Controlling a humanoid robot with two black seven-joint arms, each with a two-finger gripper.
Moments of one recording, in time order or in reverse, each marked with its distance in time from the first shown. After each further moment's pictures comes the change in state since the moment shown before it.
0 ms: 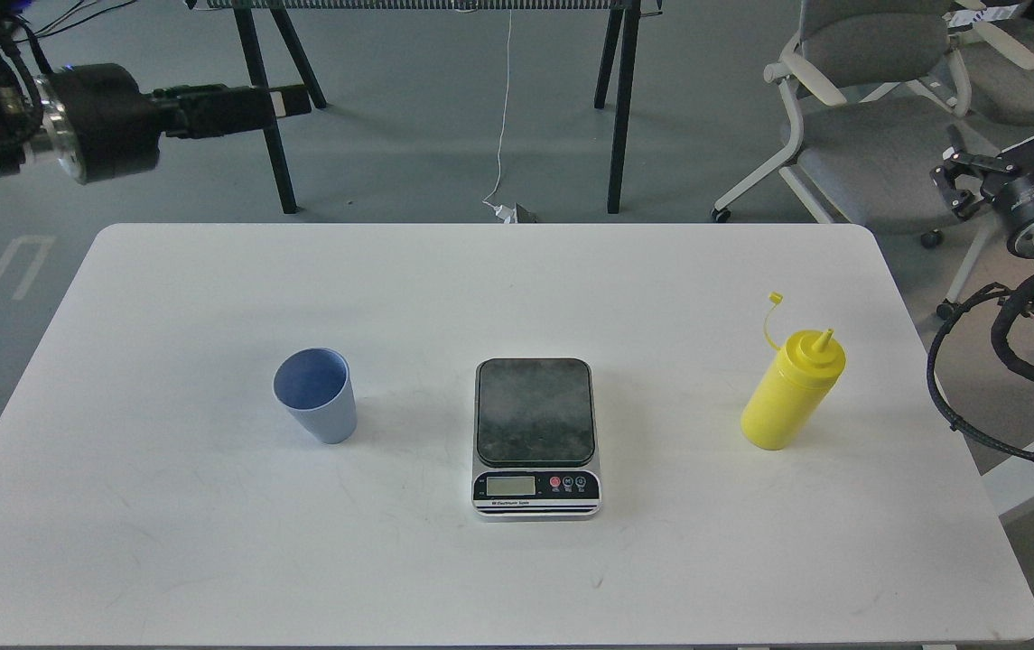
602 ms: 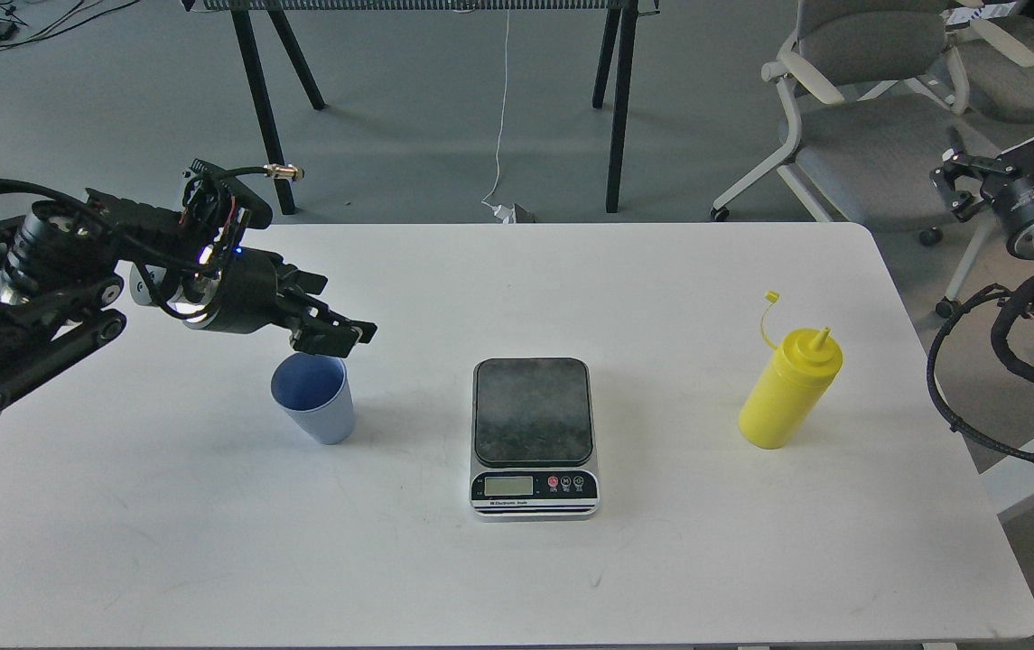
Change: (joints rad) left arm -0.010 -0.094 0.310 0.024 0.353 0.000 0.000; right arm -0.003 -0.001 0.001 0.000 0.000 0.000 0.000
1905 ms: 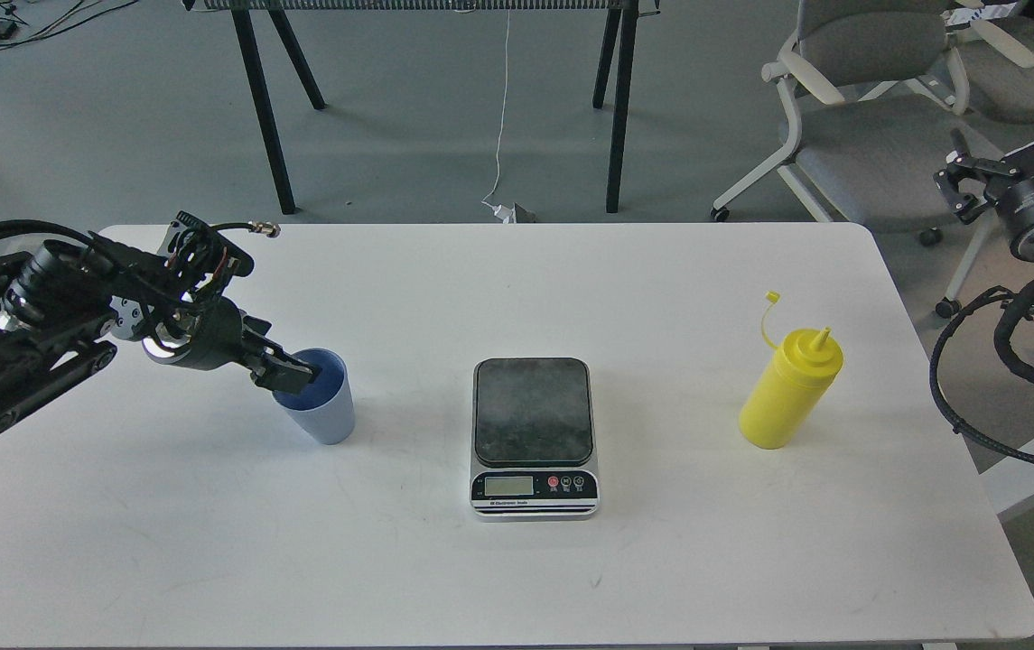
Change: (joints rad) left arm 0.013 -0.064 0.131 0.205 0.012 0.000 0.000; right arm -0.006 -0.007 0.003 -0.001 0.000 0.000 0.000
